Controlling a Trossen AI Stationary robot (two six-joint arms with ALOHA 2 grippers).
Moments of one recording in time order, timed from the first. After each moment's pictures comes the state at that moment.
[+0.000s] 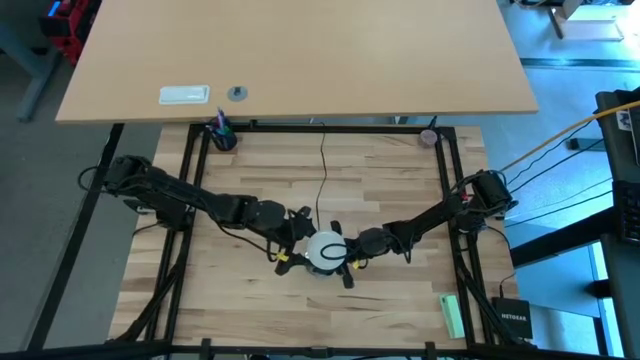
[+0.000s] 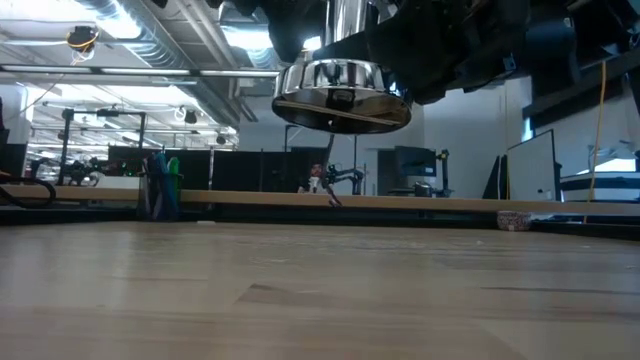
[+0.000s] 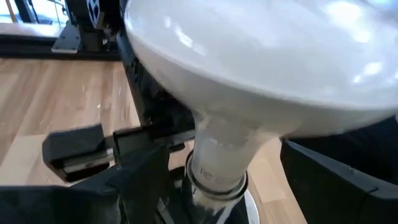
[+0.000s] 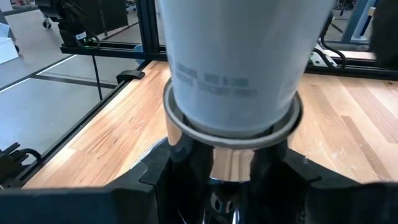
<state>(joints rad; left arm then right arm) -0.22 1.53 0.95 0.22 0.11 -0.14 0.33 1.82 0.77 0.84 0.09 0.02</state>
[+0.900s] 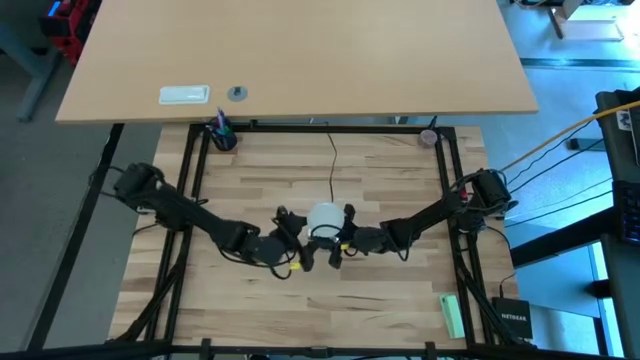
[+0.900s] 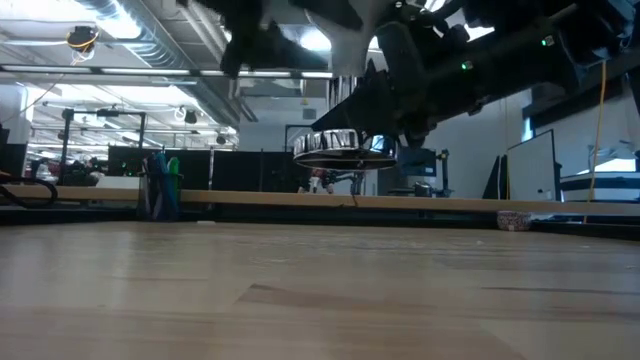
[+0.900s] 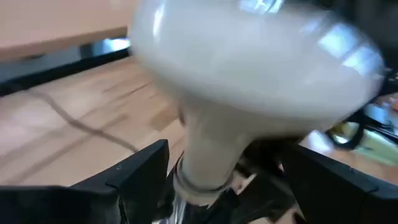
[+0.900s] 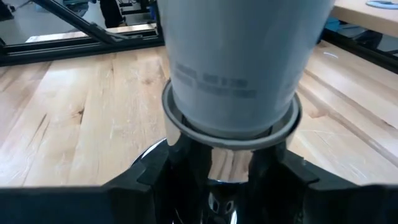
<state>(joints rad) -0.41 1.66 0.95 0.32 -0.85 -0.52 0.30 1.82 0.77 0.71 0.53 0.24</state>
